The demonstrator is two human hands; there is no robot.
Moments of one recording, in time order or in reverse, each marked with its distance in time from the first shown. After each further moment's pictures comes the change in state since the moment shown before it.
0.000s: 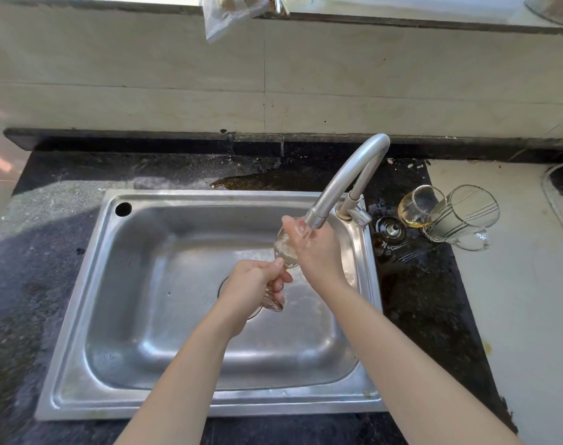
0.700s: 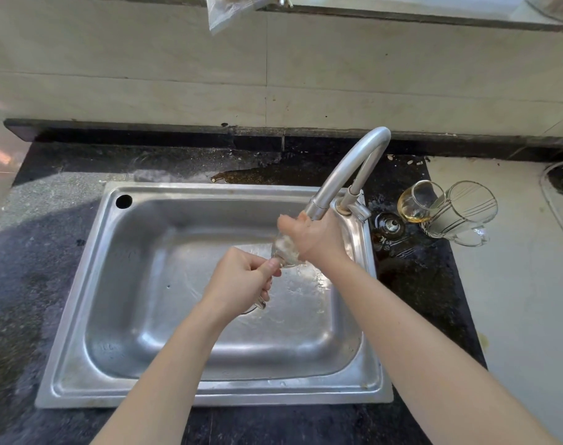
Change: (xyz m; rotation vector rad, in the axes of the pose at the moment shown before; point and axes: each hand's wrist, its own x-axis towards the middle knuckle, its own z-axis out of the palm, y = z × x) left_hand -0.014 0.007 -0.009 0.328 0.115 0.140; right_hand 0.005 -0.033 -0.010 -0.374 -0.150 0.011
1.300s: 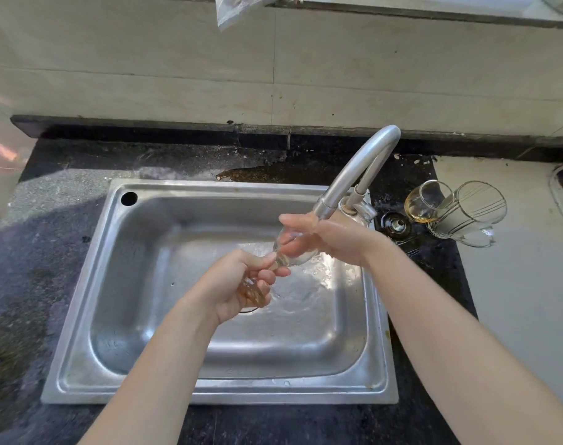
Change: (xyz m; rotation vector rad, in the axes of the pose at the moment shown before) left_hand -0.006 0.018 -0.017 -0.608 -0.277 -0.453; right_hand 0.005 -0.001 -0.035 0.274 -0.646 0.099
